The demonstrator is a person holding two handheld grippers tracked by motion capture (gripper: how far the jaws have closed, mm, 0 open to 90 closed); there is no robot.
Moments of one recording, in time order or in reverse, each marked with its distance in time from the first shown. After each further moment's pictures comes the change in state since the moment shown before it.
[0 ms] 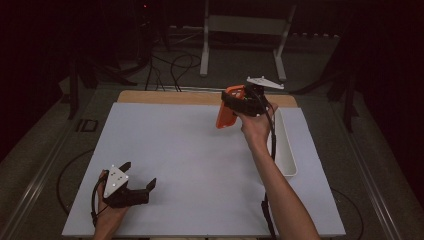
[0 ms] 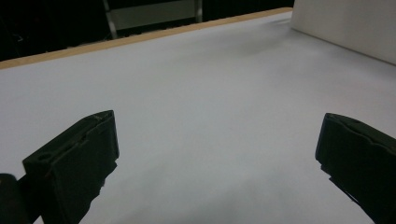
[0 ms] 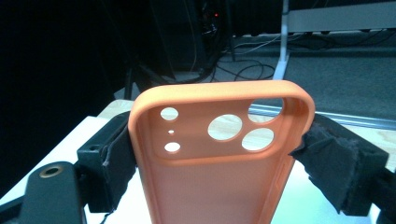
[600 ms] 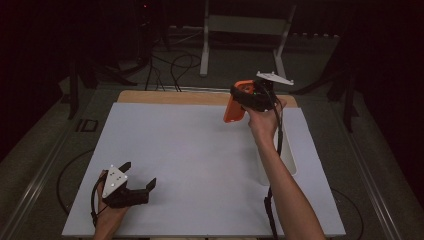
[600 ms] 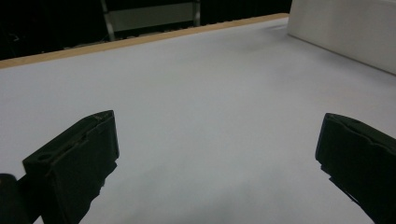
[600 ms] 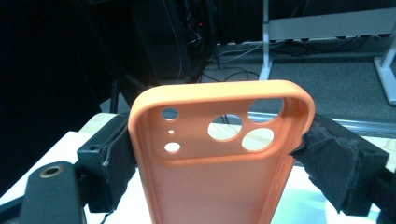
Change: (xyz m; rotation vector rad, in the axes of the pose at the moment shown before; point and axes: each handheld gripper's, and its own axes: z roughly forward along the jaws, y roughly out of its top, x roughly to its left) left arm 0.001 0.001 -0.002 -0.012 -0.012 -0.025; right arm -0.019 0.012 -0.005 -0.027 -0.054 0.017
